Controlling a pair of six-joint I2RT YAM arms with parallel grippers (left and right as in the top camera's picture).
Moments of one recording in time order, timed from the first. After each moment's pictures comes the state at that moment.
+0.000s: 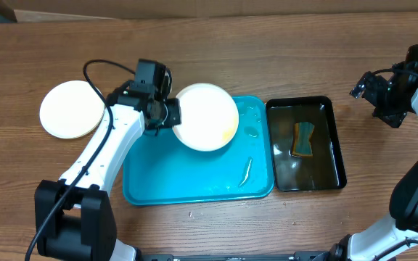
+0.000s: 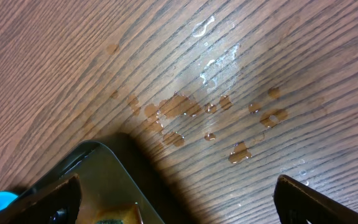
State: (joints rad) left arm -0.21 1.69 1.28 -0.77 0.10 -0.31; right arm -0.33 1.85 1.46 -0.90 -0.20 0.34
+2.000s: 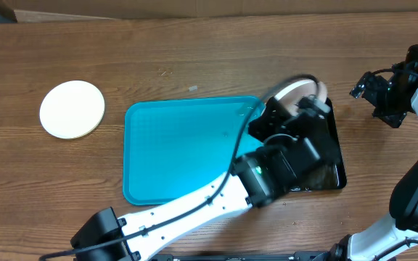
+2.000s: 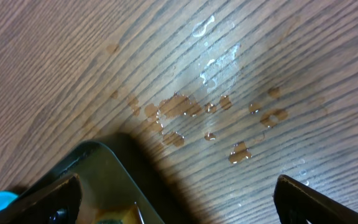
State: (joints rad) left arm -1.09 1.69 1.42 -0.41 -0.95 0.07; right arm -0.33 1.85 1.46 -0.90 -0.20 0.34
